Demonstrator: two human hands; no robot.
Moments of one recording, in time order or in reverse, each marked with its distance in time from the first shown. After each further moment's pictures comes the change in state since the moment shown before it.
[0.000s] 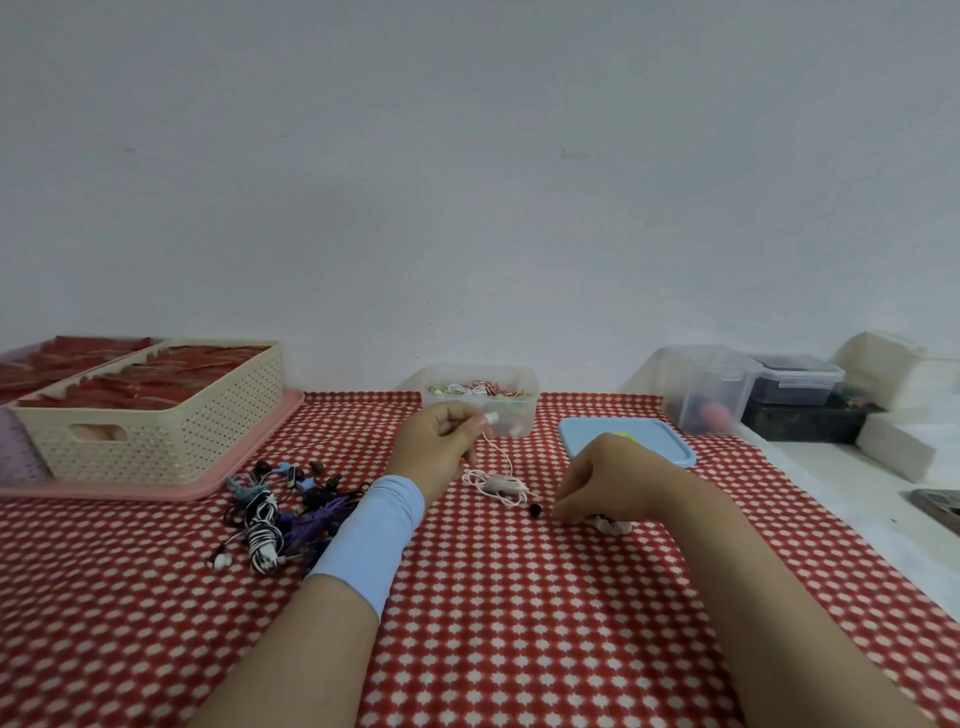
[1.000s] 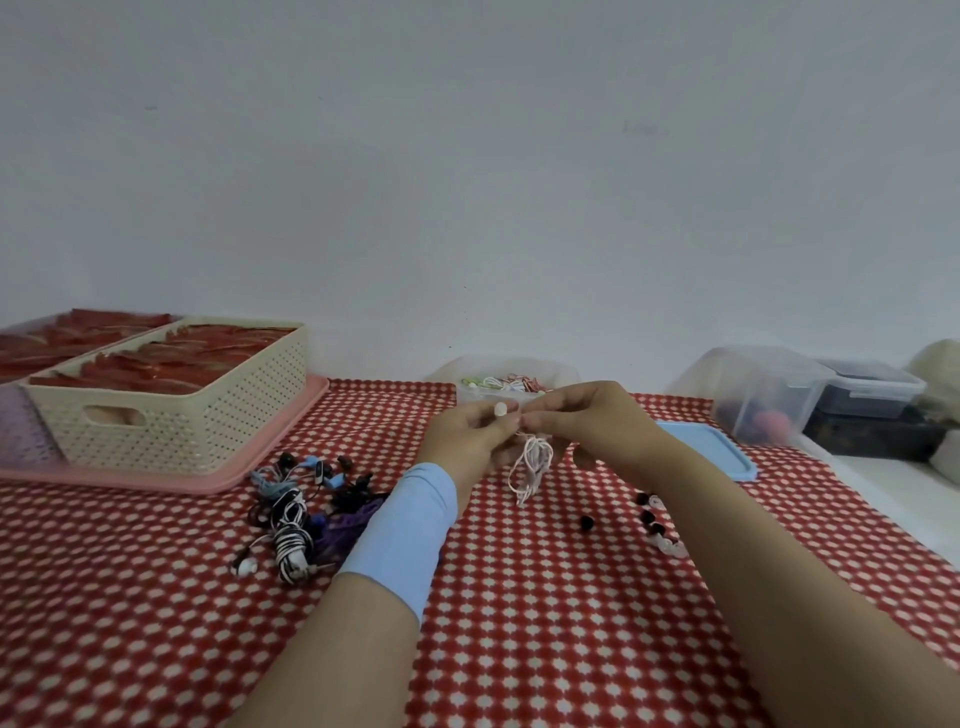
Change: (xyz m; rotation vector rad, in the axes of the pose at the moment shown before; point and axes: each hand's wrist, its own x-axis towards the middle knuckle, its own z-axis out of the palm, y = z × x) left_hand 0.022 -0.017 -0.008 -0.442 -0.062 -0.218; right_hand 0.056 -0.051 0.011 0.680 0.132 -0.247
